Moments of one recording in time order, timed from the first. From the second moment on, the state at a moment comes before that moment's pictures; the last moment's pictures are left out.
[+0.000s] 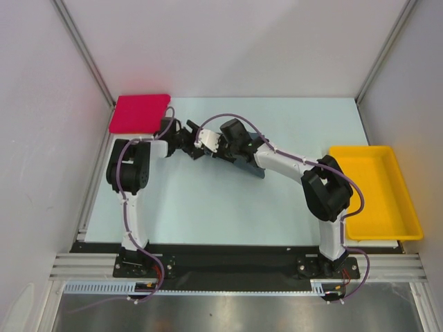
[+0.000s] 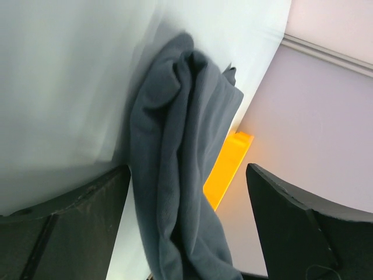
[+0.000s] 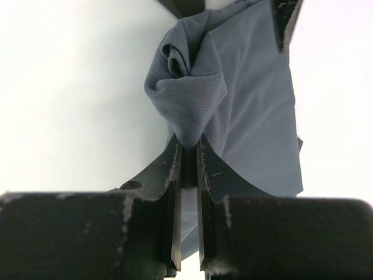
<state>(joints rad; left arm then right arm) -0.15 2.17 1.28 0.21 0.65 -1.24 0.74 1.96 1.51 -0.26 -0.11 -0.66</state>
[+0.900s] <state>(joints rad) -0.17 2.32 1.67 -0.12 0.47 -0.90 0.74 1.91 1.49 -0.28 -0.06 -0.40</state>
